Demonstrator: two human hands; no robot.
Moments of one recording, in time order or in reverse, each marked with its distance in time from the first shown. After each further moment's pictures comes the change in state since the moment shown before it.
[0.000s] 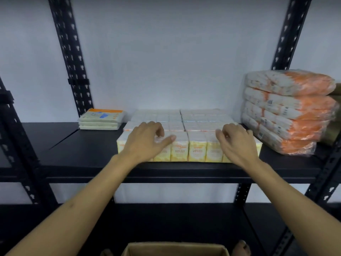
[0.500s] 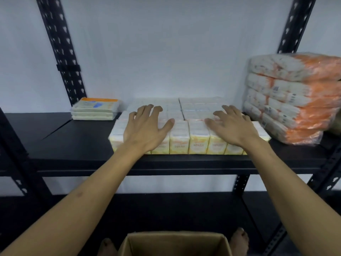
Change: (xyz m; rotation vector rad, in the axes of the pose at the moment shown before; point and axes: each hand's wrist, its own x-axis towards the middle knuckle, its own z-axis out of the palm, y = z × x) left_hand 0.016 -0.003 0.026 0.195 0.068 -0.043; right_hand 0.034 -0.001 0.005 -0.176 -0.446 0.107
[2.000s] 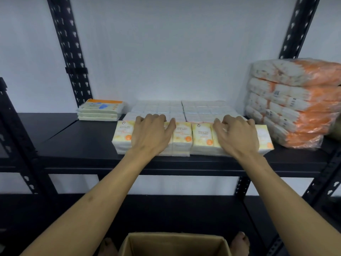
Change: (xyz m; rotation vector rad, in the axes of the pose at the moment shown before) left_hand -0.012 0.022 -0.006 0.071 0.109 -0.039; right_hand -0.025 -0.009 0.017 0.025 0.504 0.007
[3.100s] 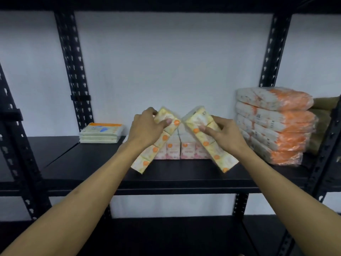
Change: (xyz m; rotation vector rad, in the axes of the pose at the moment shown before) left_hand 0.046 0.011 -0.079 -0.520 -0.075 -0.201; right_hand 0.040 -0.017 -0.062 0.747 -0.226 0.066
